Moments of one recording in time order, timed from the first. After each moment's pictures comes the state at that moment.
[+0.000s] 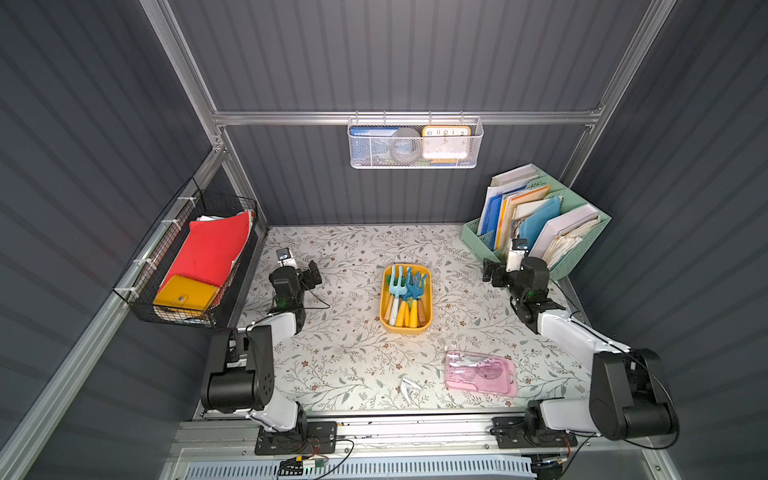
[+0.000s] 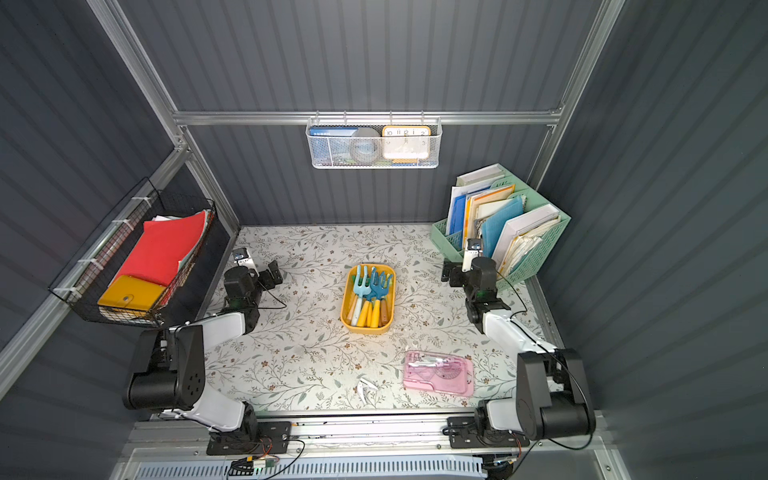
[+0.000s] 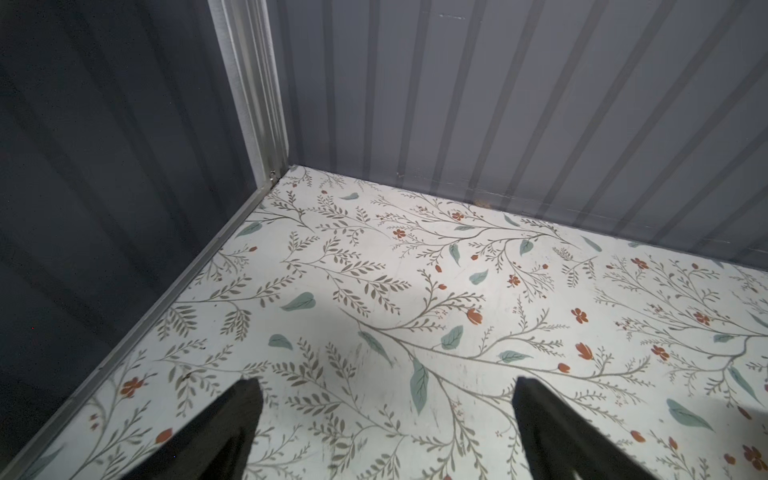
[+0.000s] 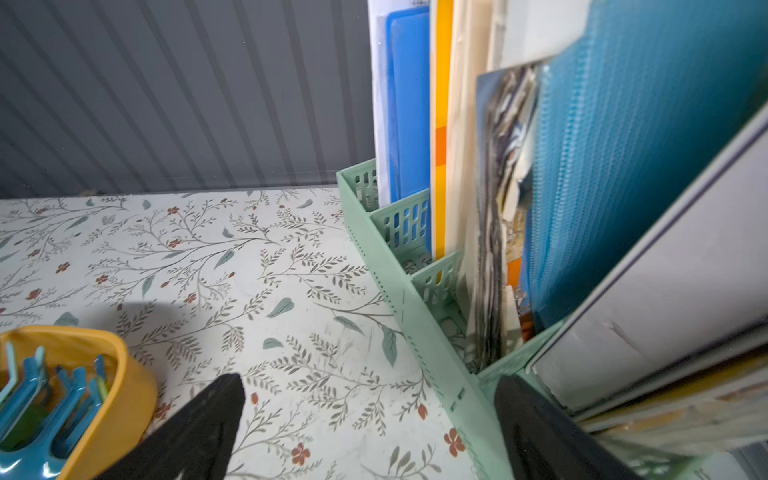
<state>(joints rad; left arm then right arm) 0.06 1.54 0.68 0.57 -0.13 -0.12 0.12 1.34 0.72 0.27 0.05 0.06</state>
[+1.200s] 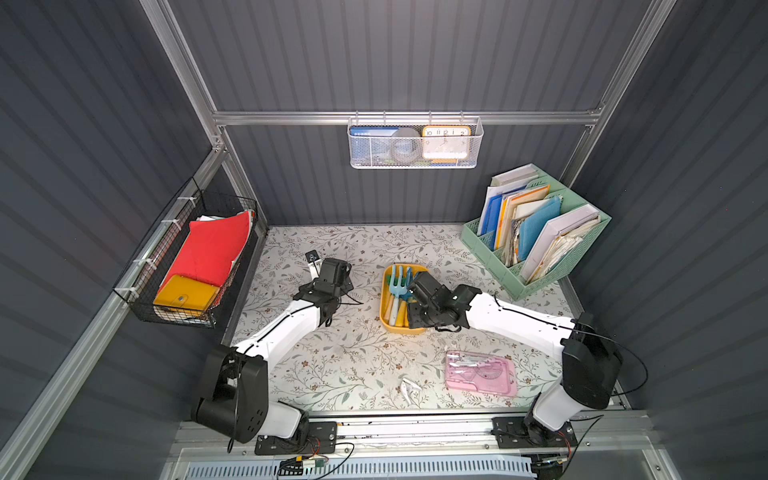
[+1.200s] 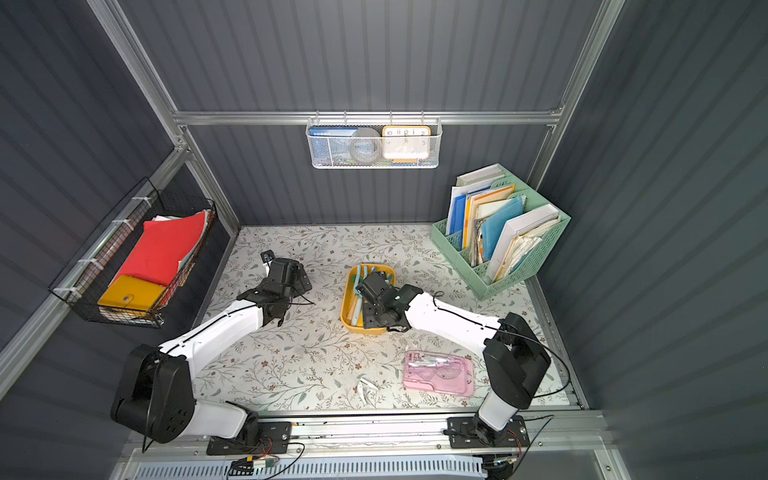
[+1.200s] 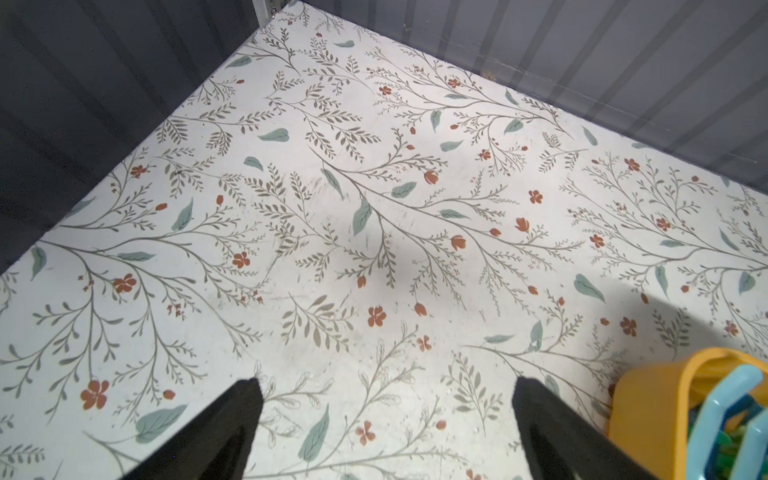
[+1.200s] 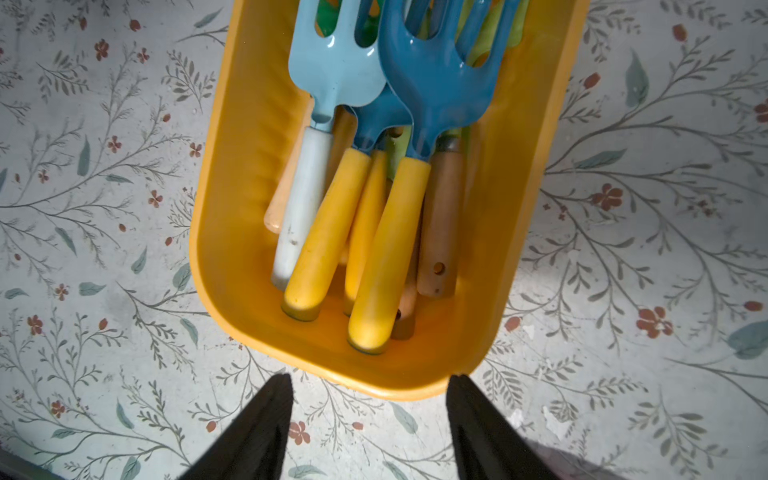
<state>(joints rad) -0.32 1.41 0.91 -0.28 -0.50 -0.61 0.84 1.66 1.23 -0.66 0.14 0.70</state>
